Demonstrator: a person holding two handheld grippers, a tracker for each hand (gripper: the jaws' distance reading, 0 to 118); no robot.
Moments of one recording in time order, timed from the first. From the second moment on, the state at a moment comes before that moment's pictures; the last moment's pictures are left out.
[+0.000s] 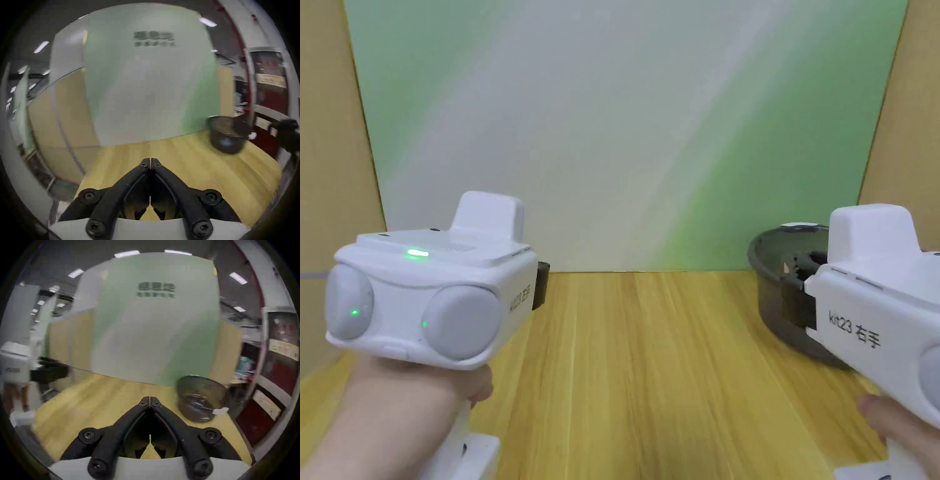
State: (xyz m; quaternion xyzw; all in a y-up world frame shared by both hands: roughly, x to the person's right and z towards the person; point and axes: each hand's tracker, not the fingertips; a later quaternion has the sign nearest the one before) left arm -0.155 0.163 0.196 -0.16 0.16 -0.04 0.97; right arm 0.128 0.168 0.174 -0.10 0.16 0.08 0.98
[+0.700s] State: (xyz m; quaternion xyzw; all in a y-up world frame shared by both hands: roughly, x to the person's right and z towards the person) left arm -0.154 0.106 0.196 -0.20 0.23 0.00 0.95; right arm 0.089 0.100 0.135 -0.23 0.10 0.05 0.97
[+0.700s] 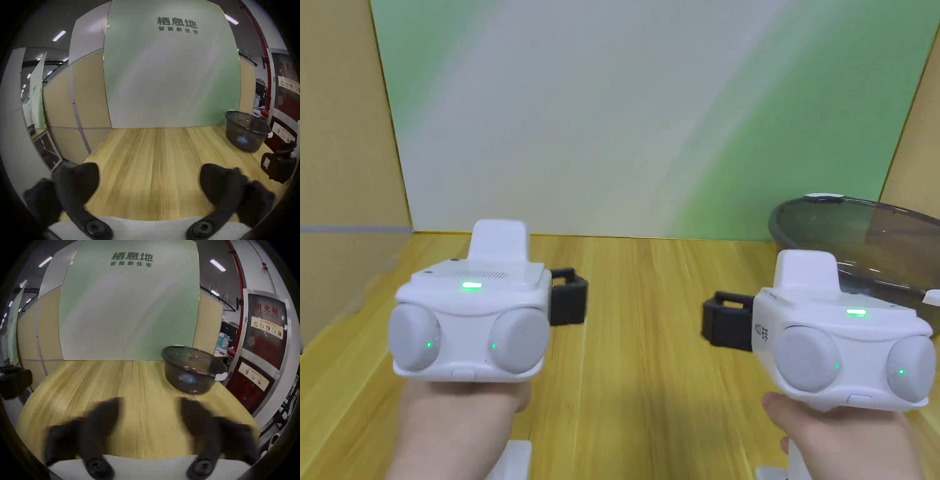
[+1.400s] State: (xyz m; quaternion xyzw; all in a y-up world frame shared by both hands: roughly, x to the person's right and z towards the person) left arm -0.159 0.093 0.200 -0.21 0.24 -0.01 0.95; right arm 0.084 0.095 0.133 -0.23 0.20 0.03 0.95
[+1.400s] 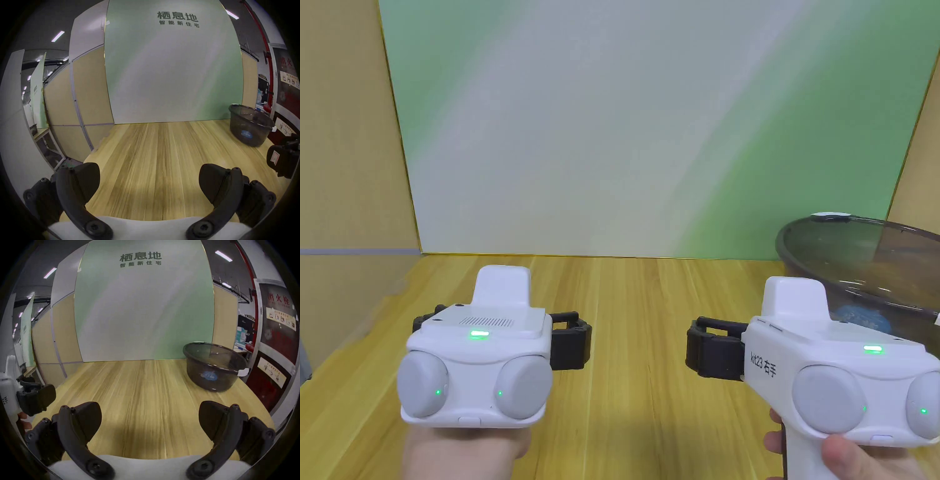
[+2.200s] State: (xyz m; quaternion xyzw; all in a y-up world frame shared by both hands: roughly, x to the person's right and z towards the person) left arm -0.158 0.093 0.199 -0.22 0.24 -0.01 0.95; right arm 0.079 0.096 0.137 -0.19 0.14 0.08 0.97
